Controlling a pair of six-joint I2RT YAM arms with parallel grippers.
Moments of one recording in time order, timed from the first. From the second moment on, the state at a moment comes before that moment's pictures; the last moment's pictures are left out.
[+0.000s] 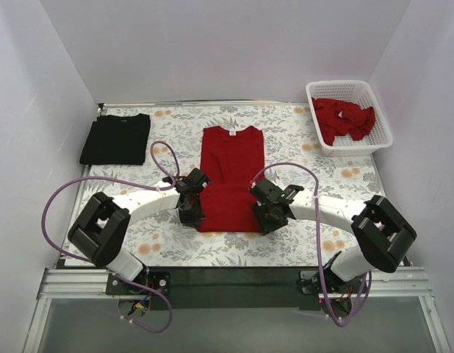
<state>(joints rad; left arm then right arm) -0.67 1.55 0.85 -0.68 -0.04 -0.84 0.86 1.46 0.80 -0.61 0.04 0.40</state>
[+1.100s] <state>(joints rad) -0.67 1.54 0.85 -0.68 -0.03 -0.84 0.80 1.47 0.82 -0.65 0.03 0.49</state>
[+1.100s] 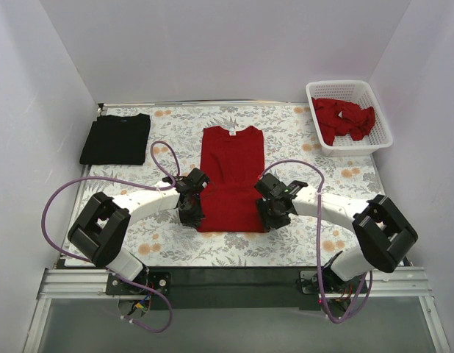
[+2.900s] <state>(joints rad) -0.68 1.03 0.87 -0.97 0.35 -0.76 0.81 1.25 1.00 -1.15 -0.37 0.25</state>
